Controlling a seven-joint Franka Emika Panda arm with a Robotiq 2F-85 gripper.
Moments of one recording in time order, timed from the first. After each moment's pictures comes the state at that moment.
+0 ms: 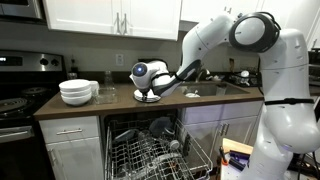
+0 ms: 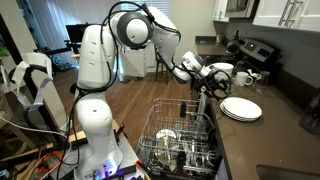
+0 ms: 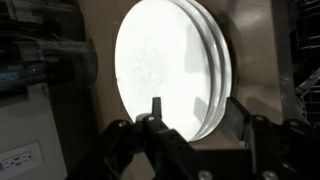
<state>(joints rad) -0.02 0.32 -0.07 -1.95 -1.22 2.36 0.36</state>
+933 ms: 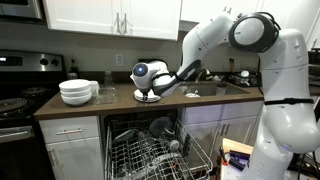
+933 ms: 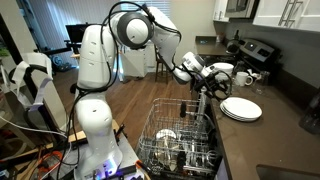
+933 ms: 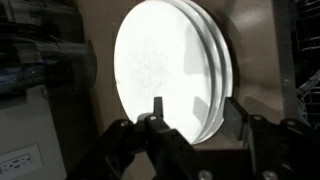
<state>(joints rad) -0.03 0.32 -0.07 -1.95 -1.22 2.37 0.36</state>
